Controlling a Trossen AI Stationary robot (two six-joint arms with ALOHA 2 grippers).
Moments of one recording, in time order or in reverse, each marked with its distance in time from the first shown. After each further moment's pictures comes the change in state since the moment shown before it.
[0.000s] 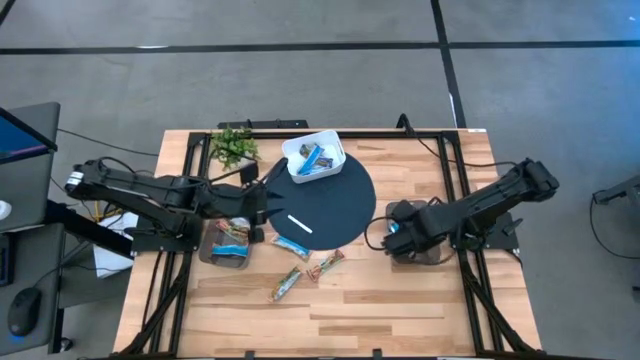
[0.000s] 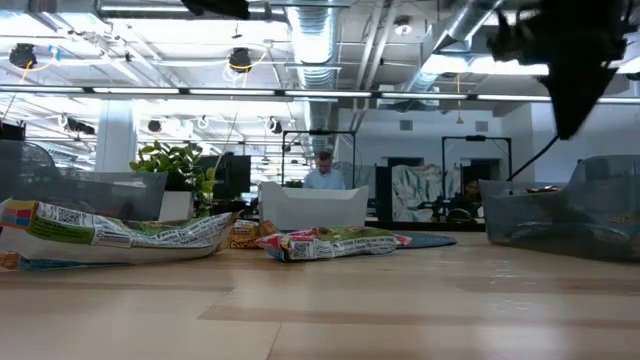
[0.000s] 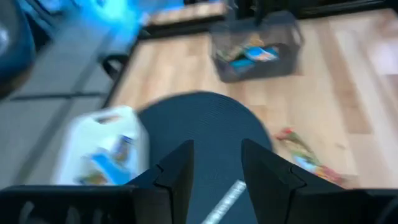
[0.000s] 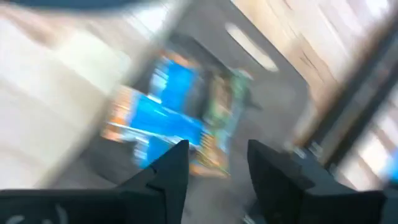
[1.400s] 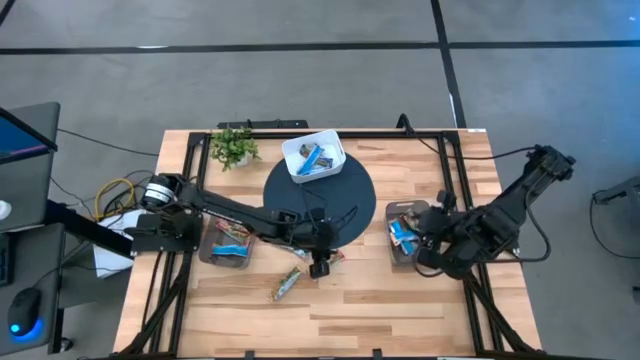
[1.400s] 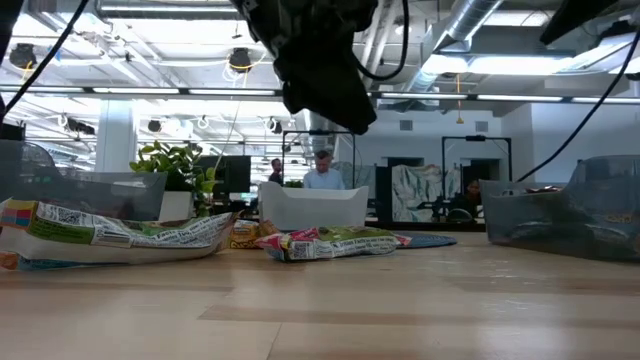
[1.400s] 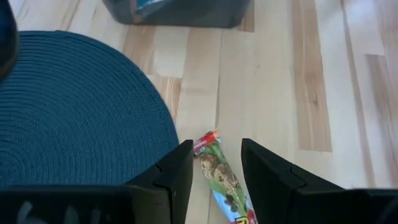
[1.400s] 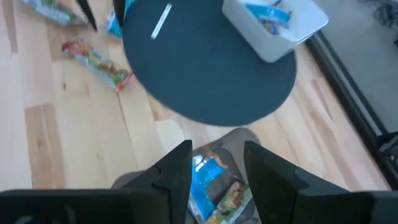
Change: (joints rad) left arm -0.002 0.735 0.302 0.155 0.261 -0.257; right arm 0.347 -0.313 0.001 0.092 0.415 -0.301
